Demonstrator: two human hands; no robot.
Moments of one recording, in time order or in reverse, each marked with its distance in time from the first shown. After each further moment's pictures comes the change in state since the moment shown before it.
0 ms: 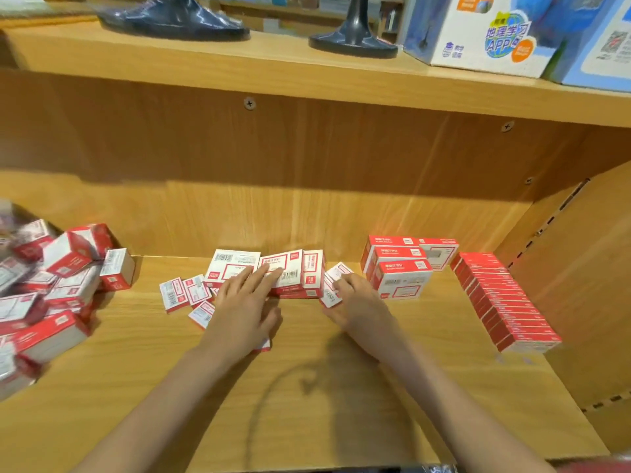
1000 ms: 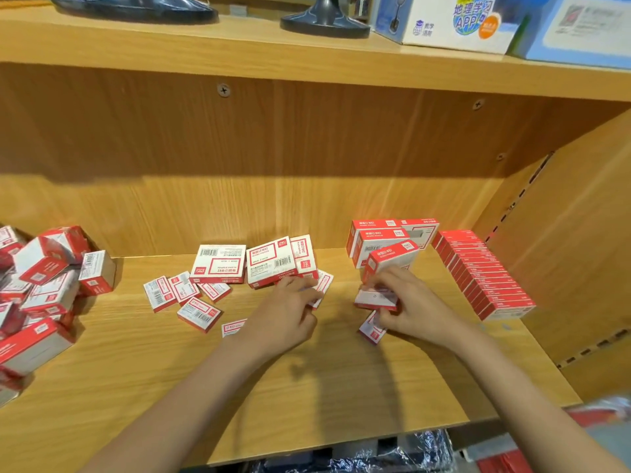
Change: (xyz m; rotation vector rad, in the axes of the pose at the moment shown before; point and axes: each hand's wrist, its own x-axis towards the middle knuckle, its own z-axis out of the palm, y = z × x) left_hand 0.010 0.053 0.010 -0.185 -0.176 0.306; right_hand -0.052 0.051 -0.055 0.156 -0.058 -0.042
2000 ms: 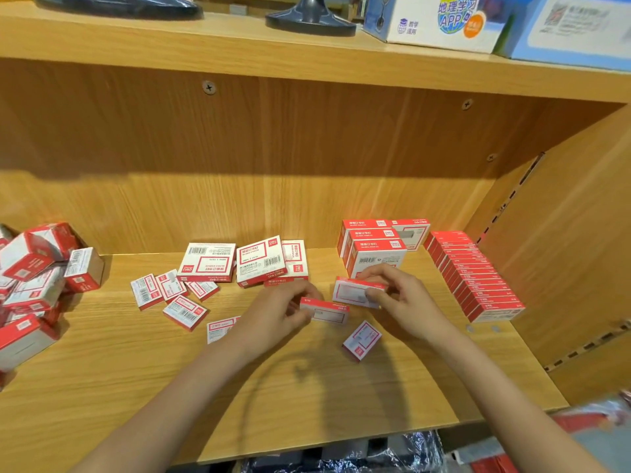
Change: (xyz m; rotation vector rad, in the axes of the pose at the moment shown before) left_hand 0.001 0.009 0.001 -0.440 0.055 -0.019; right_hand -0.002 0.001 0.001 0.510 0.154 0.099
